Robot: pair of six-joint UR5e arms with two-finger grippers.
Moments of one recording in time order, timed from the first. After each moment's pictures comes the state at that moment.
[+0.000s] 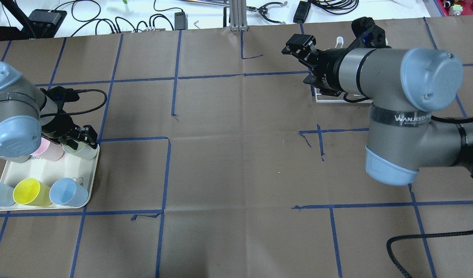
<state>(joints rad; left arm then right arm) -1.11 -1.80 -1.98 -0.99 1.56 0.48 1.56 -1.59 2.14 -2.97 -1.09 0.91</state>
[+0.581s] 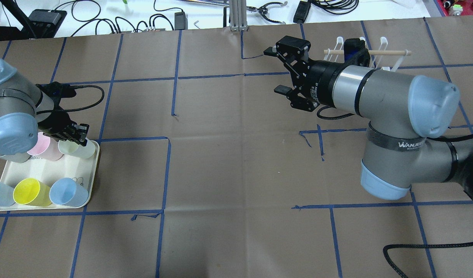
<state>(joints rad) -1.11 -1.77 -1.96 -1.00 1.56 0.48 1.56 -1.59 2.19 -3.12 -0.84 1.25</state>
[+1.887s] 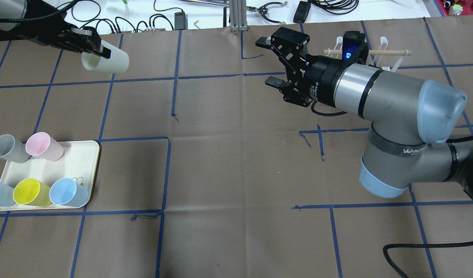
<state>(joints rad) -1.30 -1.63 -1.59 -1.28 1.03 0.49 1.56 -1.59 2.19 -3.25 -0.77 1.27</state>
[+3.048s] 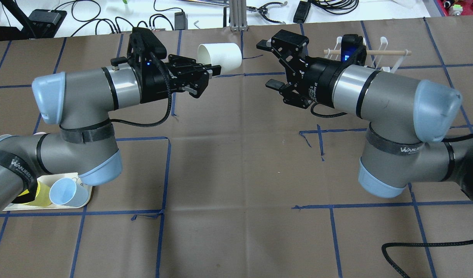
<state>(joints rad) -1.53 -1.69 -2.14 -0.03 0.59 0.45 1.56 -1.58 2.19 -3.23 -0.80 1.30</state>
